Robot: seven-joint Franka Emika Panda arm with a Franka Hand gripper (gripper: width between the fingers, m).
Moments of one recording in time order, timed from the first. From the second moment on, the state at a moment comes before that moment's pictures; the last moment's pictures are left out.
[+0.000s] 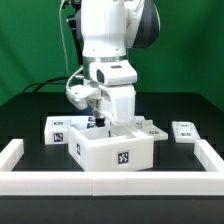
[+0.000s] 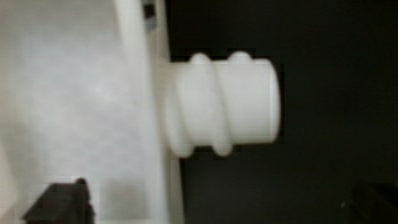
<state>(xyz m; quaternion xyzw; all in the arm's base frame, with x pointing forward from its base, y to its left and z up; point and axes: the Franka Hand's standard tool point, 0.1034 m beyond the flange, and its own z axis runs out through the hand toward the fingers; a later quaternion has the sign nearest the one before) 0.447 -0.031 0.025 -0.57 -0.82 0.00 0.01</state>
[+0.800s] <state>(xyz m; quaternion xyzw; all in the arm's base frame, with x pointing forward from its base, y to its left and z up) 0.447 -0.033 0.024 -0.58 -0.82 0.00 0.01</state>
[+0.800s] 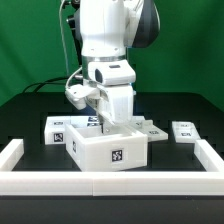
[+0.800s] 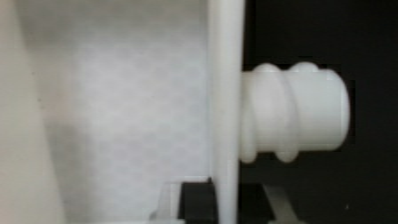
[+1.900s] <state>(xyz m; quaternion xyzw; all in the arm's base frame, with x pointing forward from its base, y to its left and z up) 0.503 0.072 0.026 -0.71 -0.71 -0.02 0.01</state>
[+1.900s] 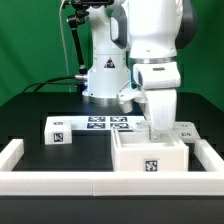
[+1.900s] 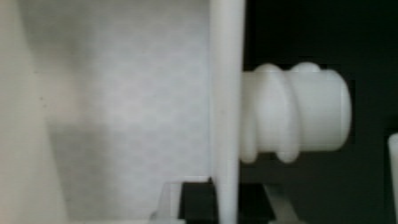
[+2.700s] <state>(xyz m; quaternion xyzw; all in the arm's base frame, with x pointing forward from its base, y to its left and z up) 0.521 0.104 0.024 -0.71 -0.70 -0.02 0.02</state>
